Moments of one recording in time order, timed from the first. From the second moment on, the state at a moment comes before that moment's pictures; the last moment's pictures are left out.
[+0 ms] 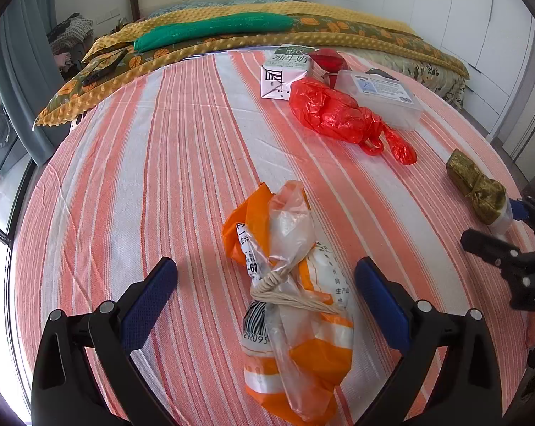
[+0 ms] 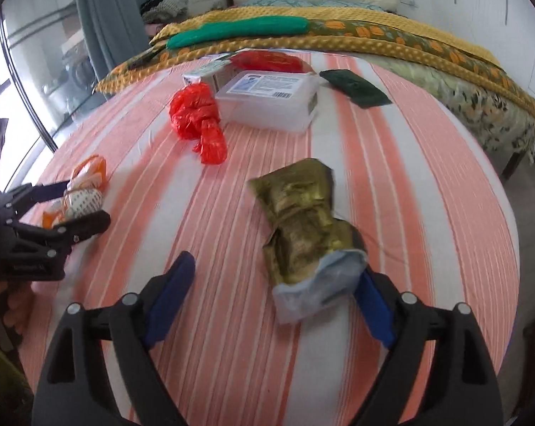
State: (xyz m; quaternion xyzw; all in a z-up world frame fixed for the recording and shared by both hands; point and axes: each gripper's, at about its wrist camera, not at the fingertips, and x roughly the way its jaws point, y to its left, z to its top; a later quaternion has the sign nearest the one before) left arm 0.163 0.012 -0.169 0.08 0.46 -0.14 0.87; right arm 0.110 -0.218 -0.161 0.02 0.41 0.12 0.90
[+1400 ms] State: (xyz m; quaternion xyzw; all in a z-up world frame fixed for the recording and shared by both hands) left arm 0.168 0.027 -0.152 0.05 0.47 -0.19 0.86; right arm 0.155 -0.226 -0.140 -0.05 0.51 0.19 0.84
